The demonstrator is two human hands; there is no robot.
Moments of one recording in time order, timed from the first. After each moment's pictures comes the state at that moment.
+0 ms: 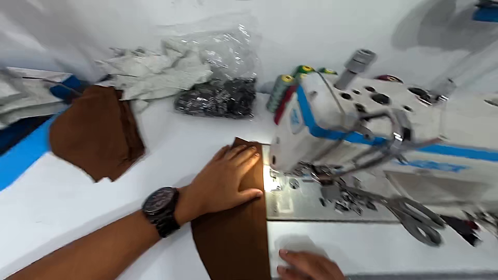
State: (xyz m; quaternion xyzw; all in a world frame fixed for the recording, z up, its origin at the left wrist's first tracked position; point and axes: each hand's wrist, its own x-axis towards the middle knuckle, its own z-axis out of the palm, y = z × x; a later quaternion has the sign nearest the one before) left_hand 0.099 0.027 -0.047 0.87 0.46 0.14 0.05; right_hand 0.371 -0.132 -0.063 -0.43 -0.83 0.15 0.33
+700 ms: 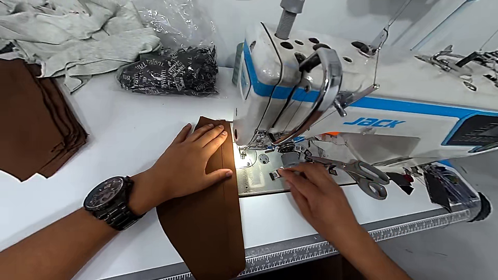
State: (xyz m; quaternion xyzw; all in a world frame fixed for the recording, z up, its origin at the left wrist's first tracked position) left_hand 0.099 0.025 -0.042 0.87 0.48 0.09 0.02; right_hand 0.421 -0.039 -0.044 -0.45 -0.85 -0.05 0.25
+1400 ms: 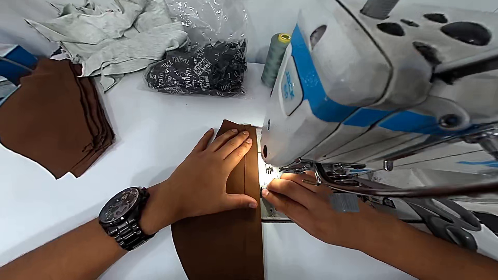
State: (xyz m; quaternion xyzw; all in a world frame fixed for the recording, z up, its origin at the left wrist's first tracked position) left_hand 0.100 0.018 -0.036 0.87 0.49 0.10 0.05; right_hand 0.384 0.029 -0.048 -0.14 -0.97 -0.04 0.17
